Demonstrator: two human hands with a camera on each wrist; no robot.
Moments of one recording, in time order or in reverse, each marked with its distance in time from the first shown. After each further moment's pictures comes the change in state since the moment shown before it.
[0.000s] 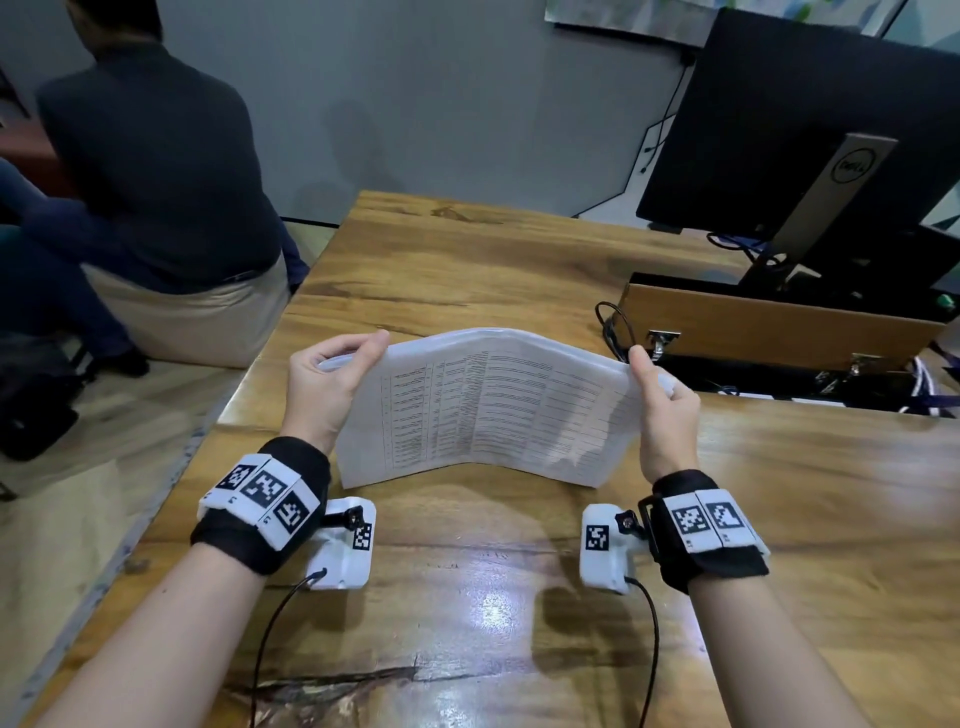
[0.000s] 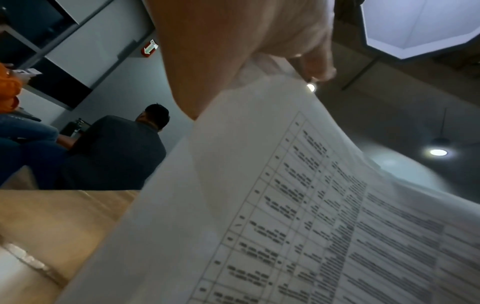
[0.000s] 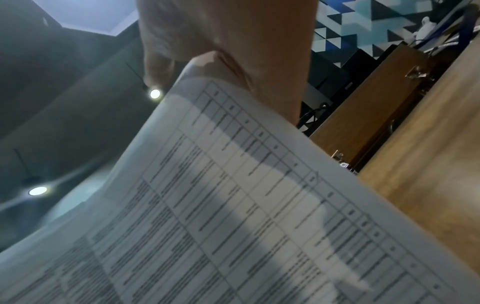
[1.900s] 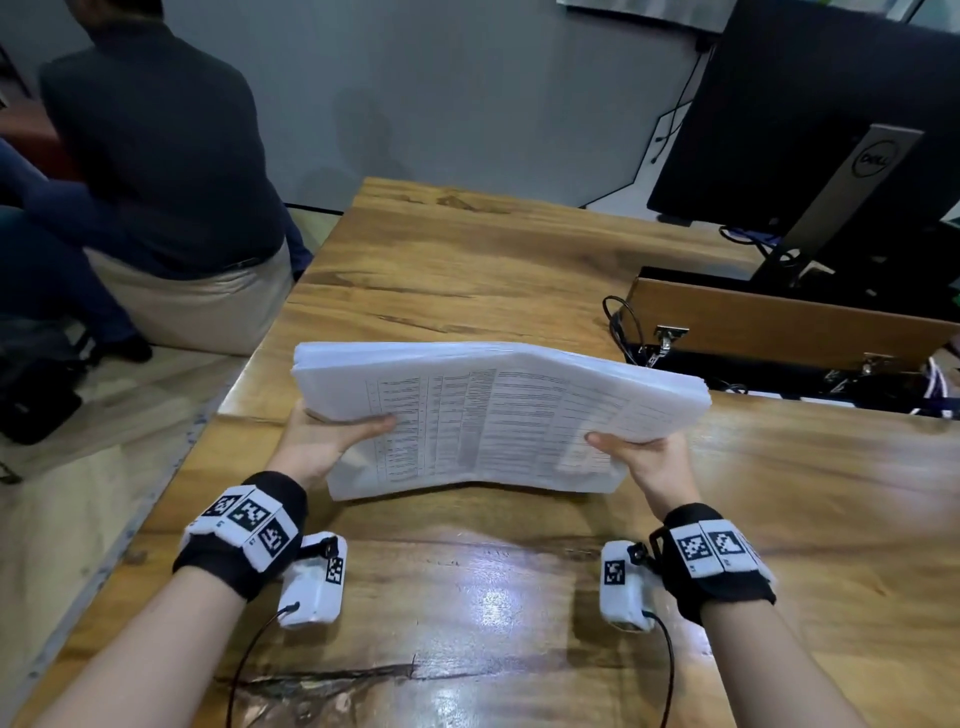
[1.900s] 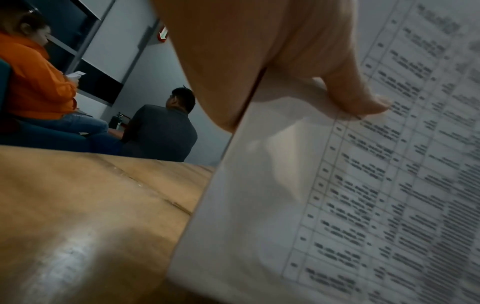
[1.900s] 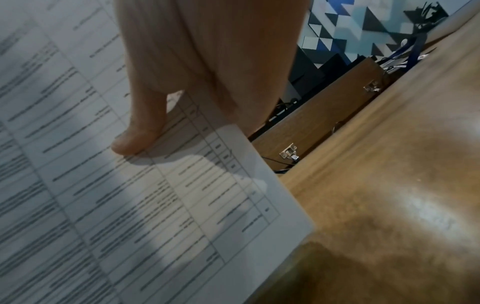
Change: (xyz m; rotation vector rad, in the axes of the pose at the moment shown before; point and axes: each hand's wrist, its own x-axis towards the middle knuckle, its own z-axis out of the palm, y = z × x) left_hand -0.015 -0.049 -0.025 -0.018 -0.132 -0.323; right_hand 0.006 0.061 -0.031 -0.046 -0.285 0.031
